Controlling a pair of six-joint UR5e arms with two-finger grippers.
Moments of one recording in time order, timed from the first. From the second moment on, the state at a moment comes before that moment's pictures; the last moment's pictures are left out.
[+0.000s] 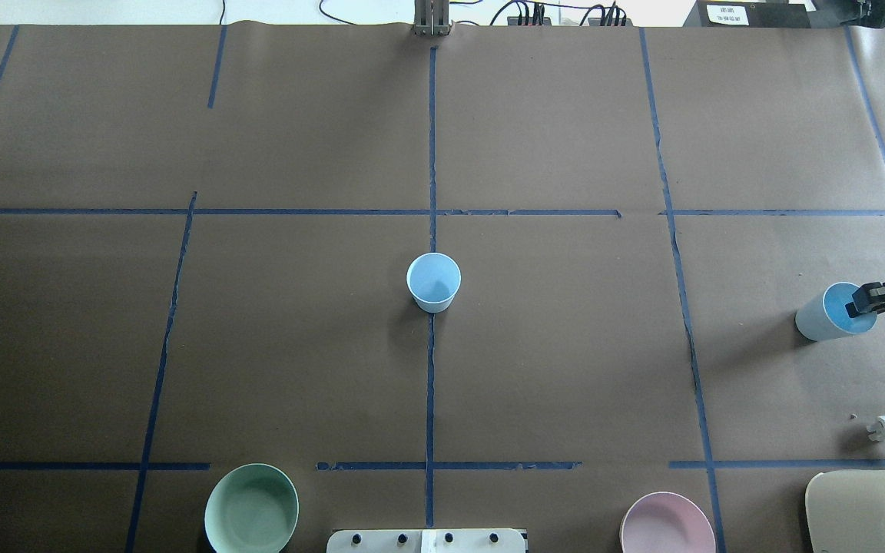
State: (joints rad) left arm -1.62 -1.31 -1.85 -1.55 -2.44 0.16; right arm 1.04 -1.76 1.74 -1.04 2.26 0.60
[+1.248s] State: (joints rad) left arm -1.61 -1.32 -1.85 -1.55 -2.35 0.11; right arm 0.75 -1.11 1.94 -1.59 2.11 1.26
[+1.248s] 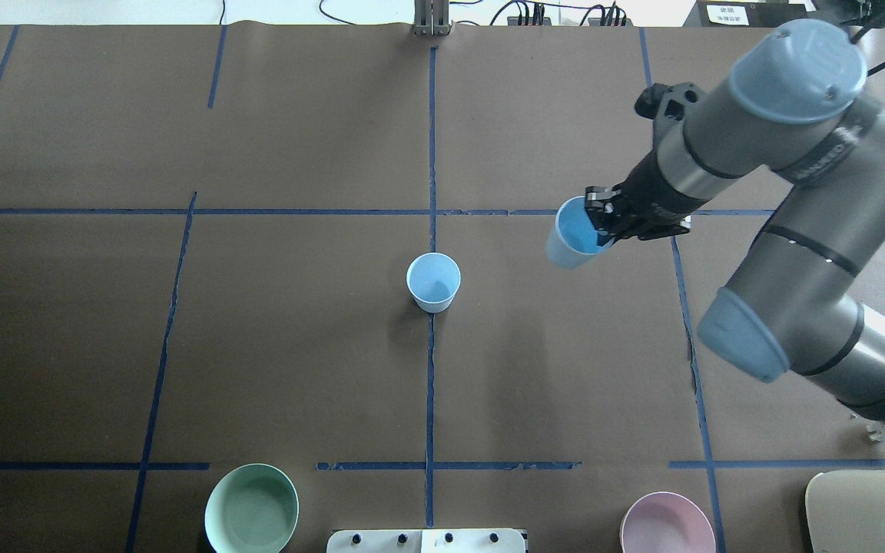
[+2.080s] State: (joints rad) left arm -1.61 -1.32 -1.85 -1.55 -2.35 0.11; right arm 0.53 -0.87 1.81 -1.62 1.86 1.49
